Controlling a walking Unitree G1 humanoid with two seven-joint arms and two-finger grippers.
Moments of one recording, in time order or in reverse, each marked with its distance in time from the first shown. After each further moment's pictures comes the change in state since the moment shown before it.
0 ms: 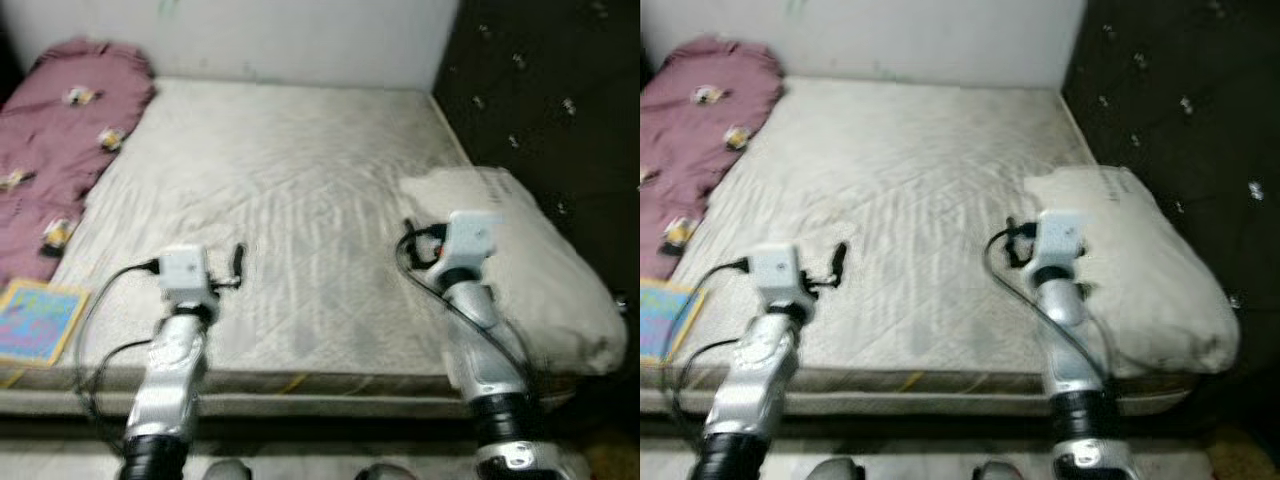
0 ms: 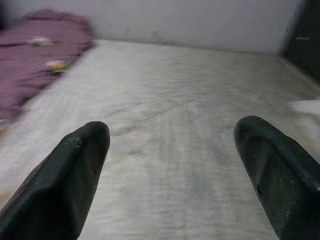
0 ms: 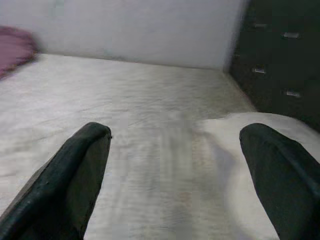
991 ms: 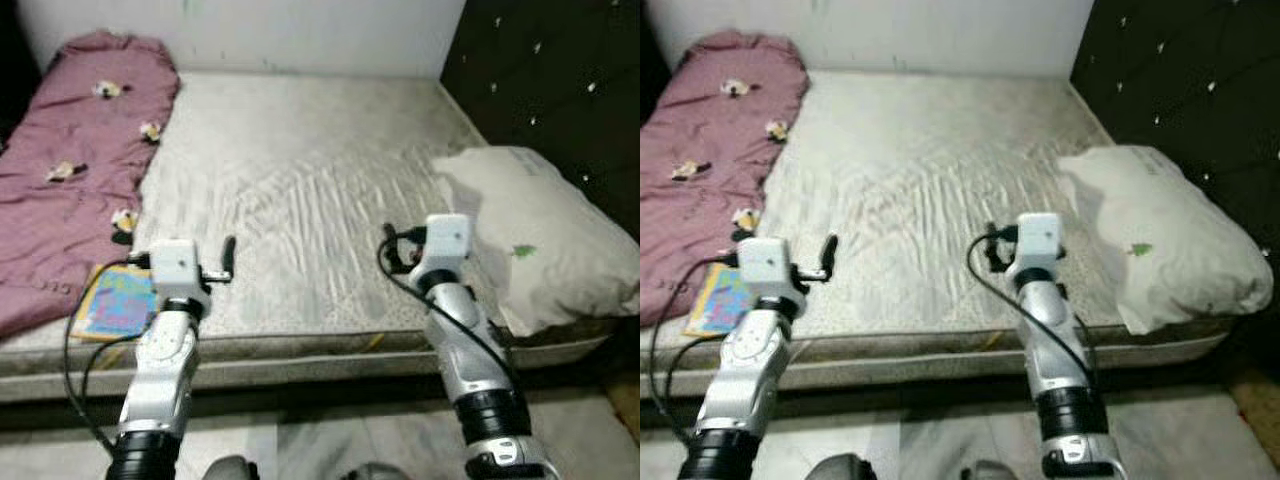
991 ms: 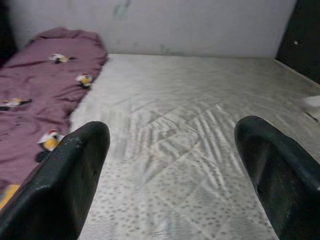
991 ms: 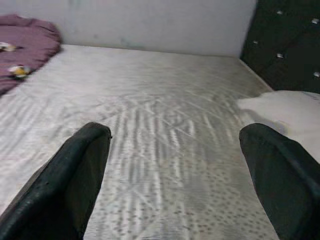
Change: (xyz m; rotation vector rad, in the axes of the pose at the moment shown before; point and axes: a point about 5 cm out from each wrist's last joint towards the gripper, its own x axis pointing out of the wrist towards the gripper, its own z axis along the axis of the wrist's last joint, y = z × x) left arm 0.002 -0.003 0.008 0.017 -0.048 -0.029; right arm 0.002 0.007 -0.008 0.003 0.038 0.019
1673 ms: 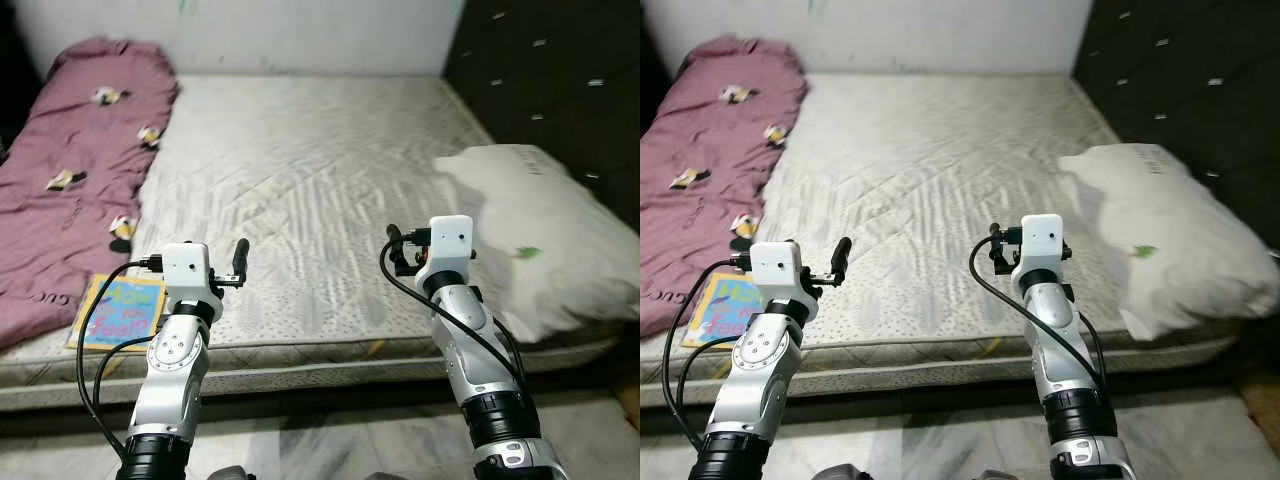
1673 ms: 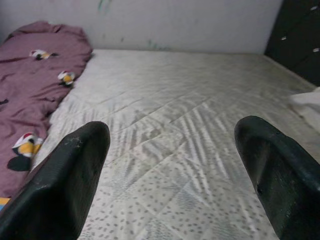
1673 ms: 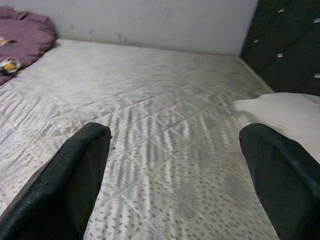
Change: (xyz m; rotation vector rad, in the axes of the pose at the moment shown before) left arm 0.000 -0.008 0.000 -0.020 -0.005 -0.044; right arm -0.001 -0.007 -0.001 -0.036 -0.007 -0.009
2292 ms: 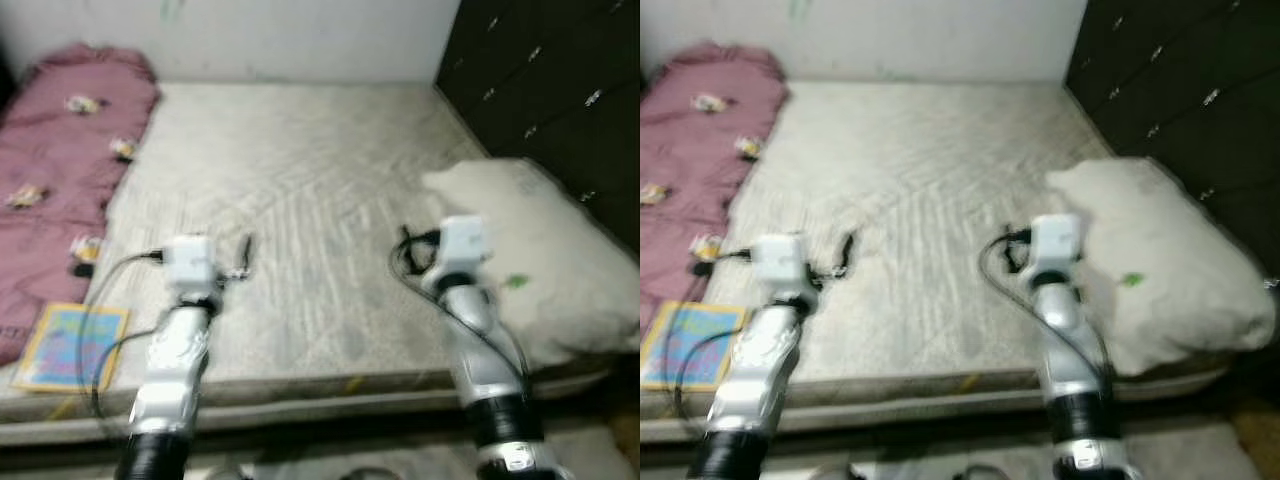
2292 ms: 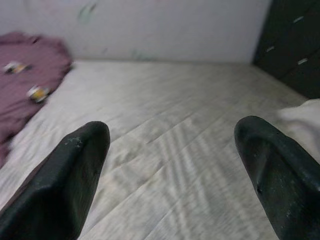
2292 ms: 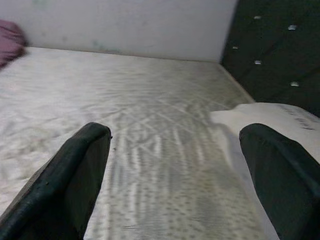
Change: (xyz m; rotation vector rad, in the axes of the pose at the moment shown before) left arm -0.002 0.002 0.001 0.009 -0.008 0.007; right arm -0.004 -0.007 -0.002 0.008 -0.013 -0.021
